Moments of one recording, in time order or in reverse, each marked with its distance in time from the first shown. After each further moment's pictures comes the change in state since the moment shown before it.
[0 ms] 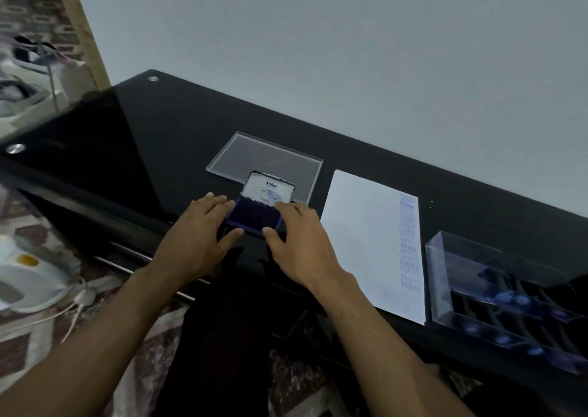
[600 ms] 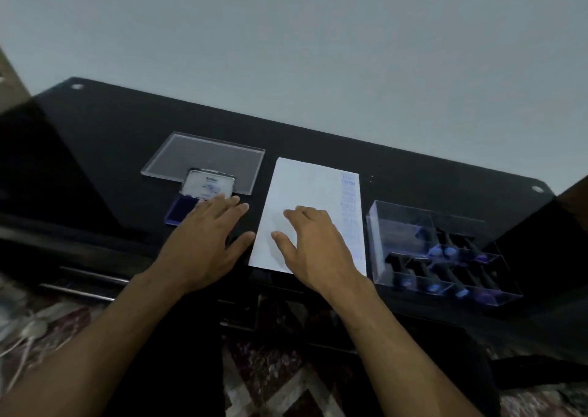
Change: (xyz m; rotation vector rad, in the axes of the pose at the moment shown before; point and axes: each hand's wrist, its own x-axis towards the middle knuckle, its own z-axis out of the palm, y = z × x) left_hand -0.003 0.108 0.010 0.061 -0.122 0.241; right_hand -0.067 0.062 -0.070 -0.190 0.023 0.137
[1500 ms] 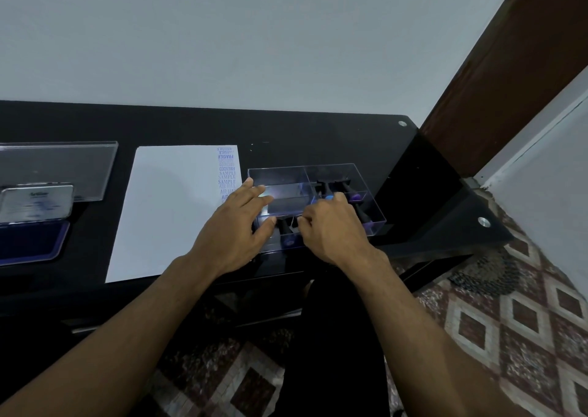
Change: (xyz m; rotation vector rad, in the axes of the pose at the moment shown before) left_hand 0.076 0.198 0.105 -0.372 -0.076 0.333; right_hand -0.085 0.174 -0.081 -0.247 0.019 0.370
